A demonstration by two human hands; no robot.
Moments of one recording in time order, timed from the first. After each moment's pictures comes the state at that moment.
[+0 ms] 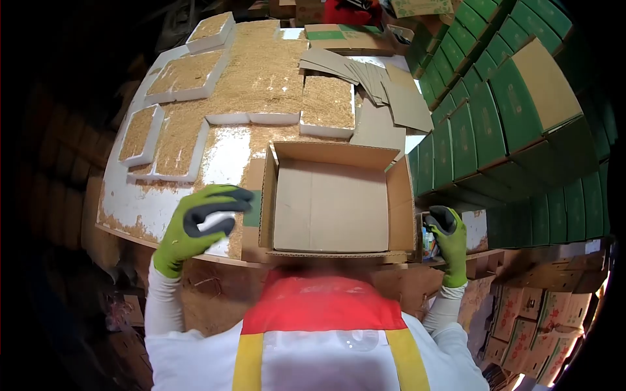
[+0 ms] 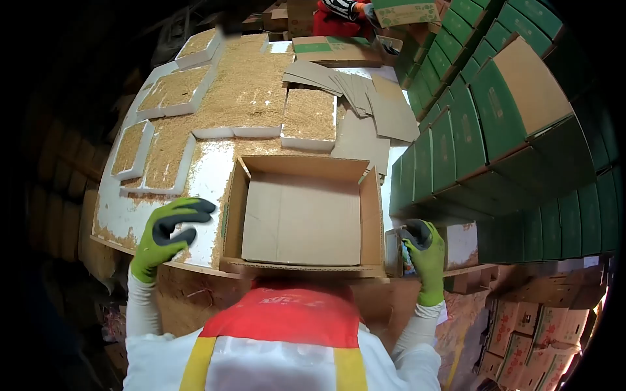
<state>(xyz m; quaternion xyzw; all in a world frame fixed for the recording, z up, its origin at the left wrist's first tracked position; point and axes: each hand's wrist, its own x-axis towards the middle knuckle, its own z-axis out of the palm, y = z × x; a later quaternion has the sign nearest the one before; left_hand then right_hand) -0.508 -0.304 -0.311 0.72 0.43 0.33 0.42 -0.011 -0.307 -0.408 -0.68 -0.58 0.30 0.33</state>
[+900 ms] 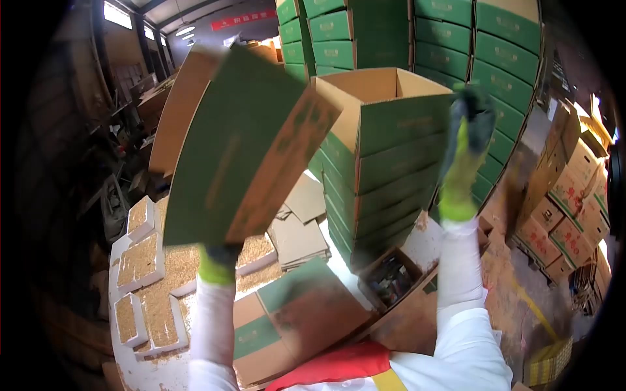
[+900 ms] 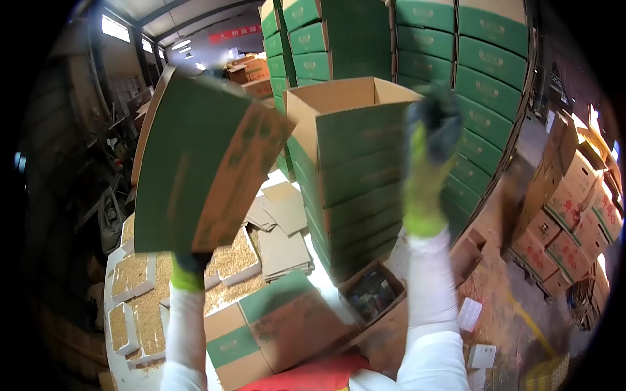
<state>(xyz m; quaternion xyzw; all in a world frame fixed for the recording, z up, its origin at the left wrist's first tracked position) -0.272 -0.119 -0.262 0.48 0.00 0.47 0.74 0.086 -0.276 -0.154 -0.35 -0.49 -0.25 0.76</state>
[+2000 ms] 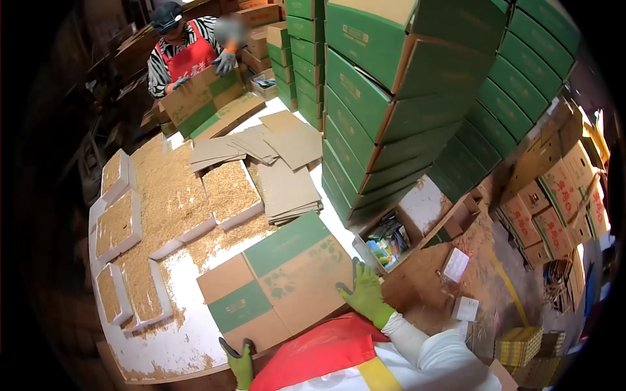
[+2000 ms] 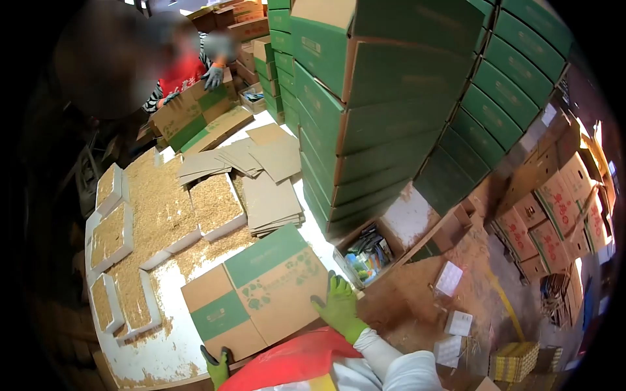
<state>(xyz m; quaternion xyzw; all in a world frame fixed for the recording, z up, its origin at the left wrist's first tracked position) -0.486 -0.393 -0.528 0.46 0.76 0.25 0.38 -0.095 -0.378 -0.524 -0.80 -0.58 0.02 0.19</state>
